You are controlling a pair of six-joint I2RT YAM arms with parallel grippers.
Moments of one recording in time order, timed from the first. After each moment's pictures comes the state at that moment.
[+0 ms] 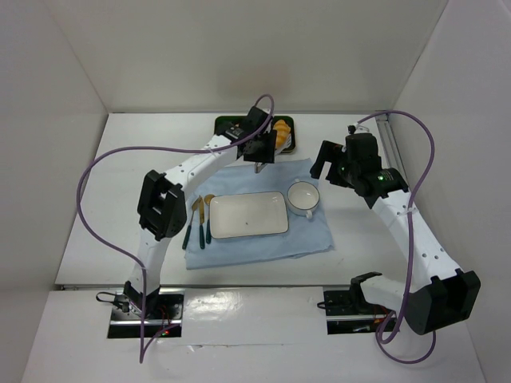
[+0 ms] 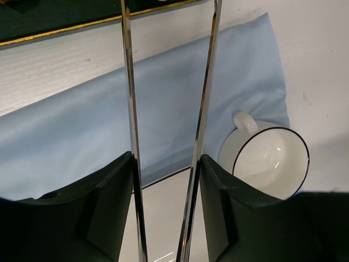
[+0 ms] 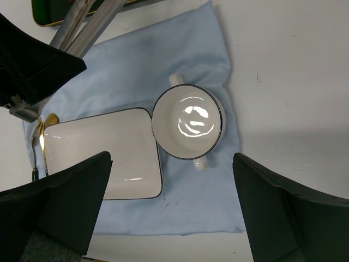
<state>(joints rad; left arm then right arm) -0.63 2.15 2.02 -0.72 -0.07 -0.46 0.25 1.15 1.12 -0.65 0.04 0.47</state>
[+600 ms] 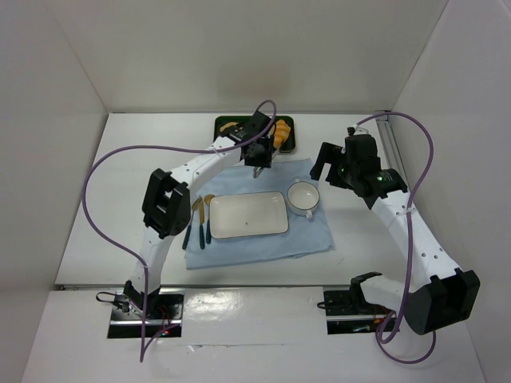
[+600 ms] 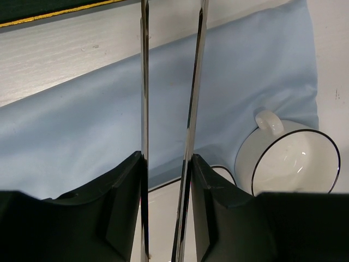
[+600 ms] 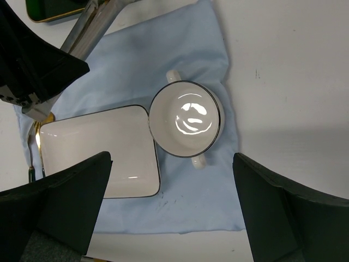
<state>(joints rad) -0.63 2.20 2.03 -0.76 -0.10 -0.46 0.25 1.15 1.10 -0.65 0.04 0.47</state>
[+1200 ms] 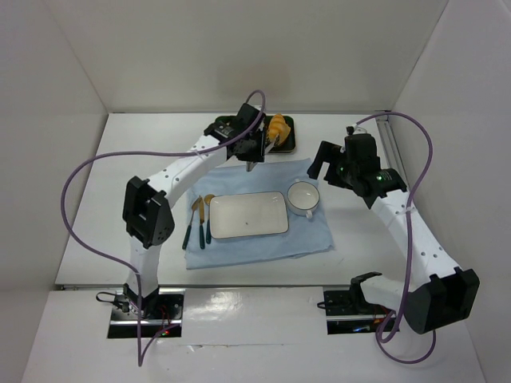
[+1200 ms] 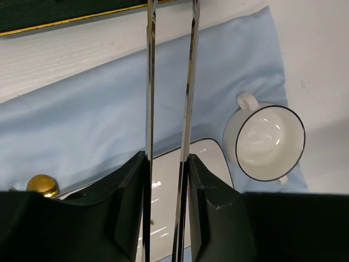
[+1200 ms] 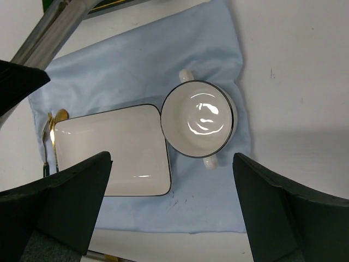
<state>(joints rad) -0.63 2.03 1.96 -0.78 -0.11 -0.46 0.25 1.15 1.10 -0.63 0.00 0.50</state>
